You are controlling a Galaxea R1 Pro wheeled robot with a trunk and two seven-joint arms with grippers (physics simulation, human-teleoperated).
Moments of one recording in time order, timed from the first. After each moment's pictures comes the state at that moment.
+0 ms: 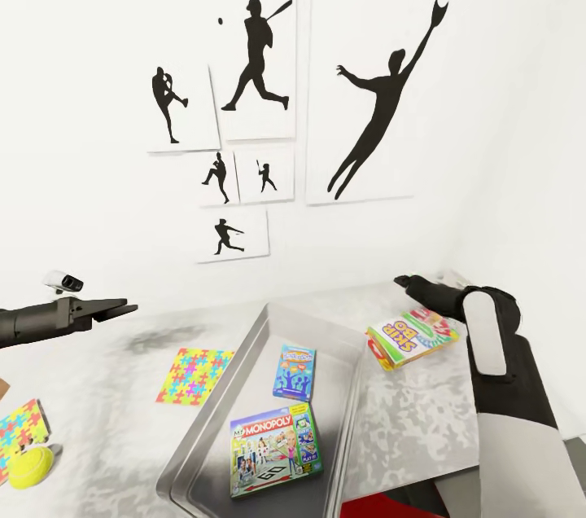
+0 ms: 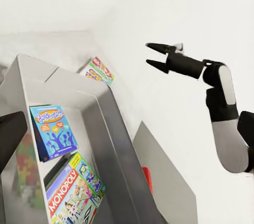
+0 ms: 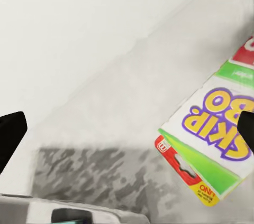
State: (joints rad) left arm -0.62 0.59 0.20 -1.15 0.31 1.04 -1.57; right arm -0.69 -0.02 -0.25 -1.44 -0.67 1.00 -0.38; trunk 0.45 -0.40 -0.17
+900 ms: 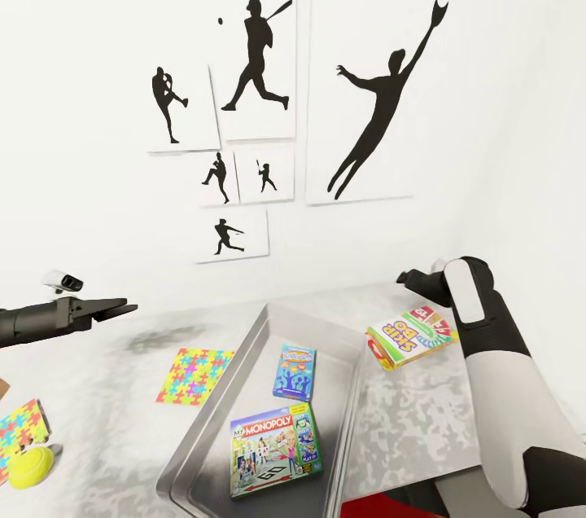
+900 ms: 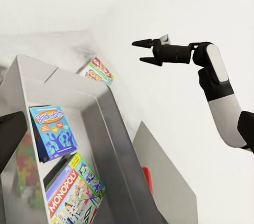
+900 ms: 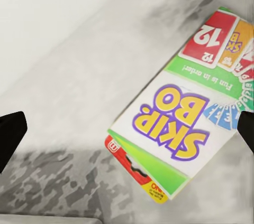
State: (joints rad) left arm -0.62 0.59 0.20 -1.15 0.31 1.04 -1.57; right arm -0.92 -0.08 -0.18 -1.06 -0.66 1.01 -0.56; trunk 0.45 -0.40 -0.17
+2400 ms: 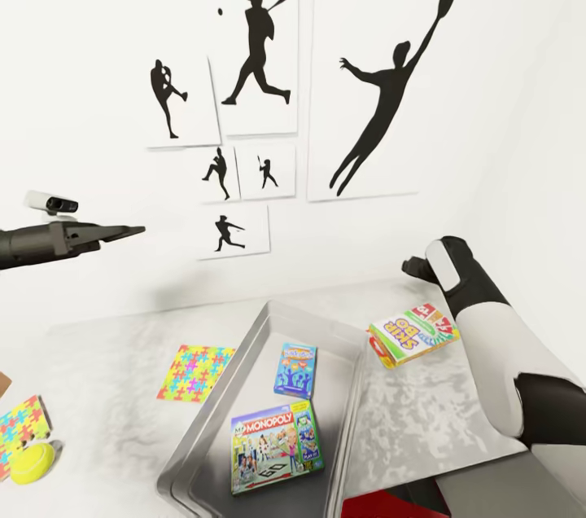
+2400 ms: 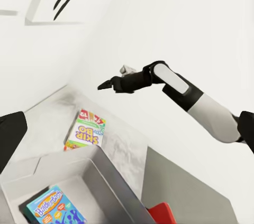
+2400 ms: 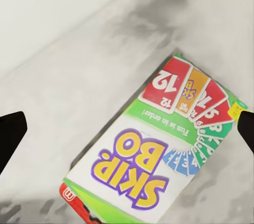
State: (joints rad) left arm -0.91 0.54 0.19 -1.26 0.30 1.04 -1.57; right arm -1.14 -0.10 -0.08 -0.68 -0.46 0.84 -0.54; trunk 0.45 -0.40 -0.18
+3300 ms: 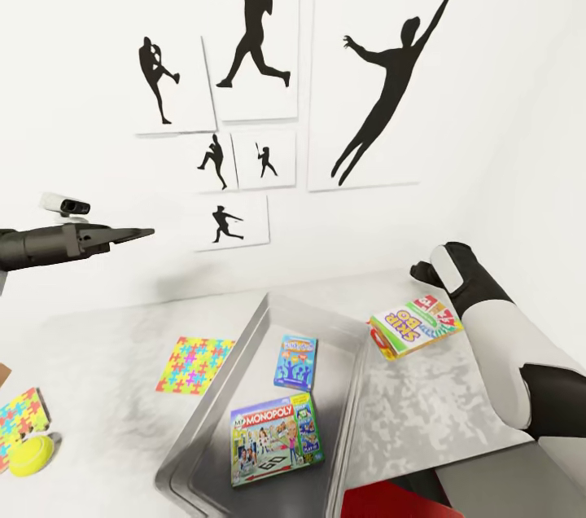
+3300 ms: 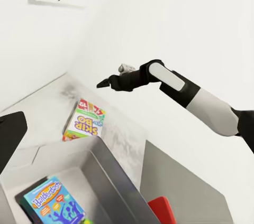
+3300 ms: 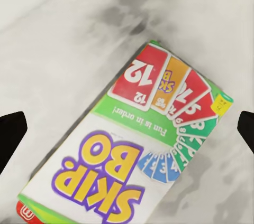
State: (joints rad) left arm -0.92 0.51 0.17 -1.26 0.28 1.04 -1.57; right arm -1.16 -0.13 -0.08 -0.56 -0.42 0.76 -0.52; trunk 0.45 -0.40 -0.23
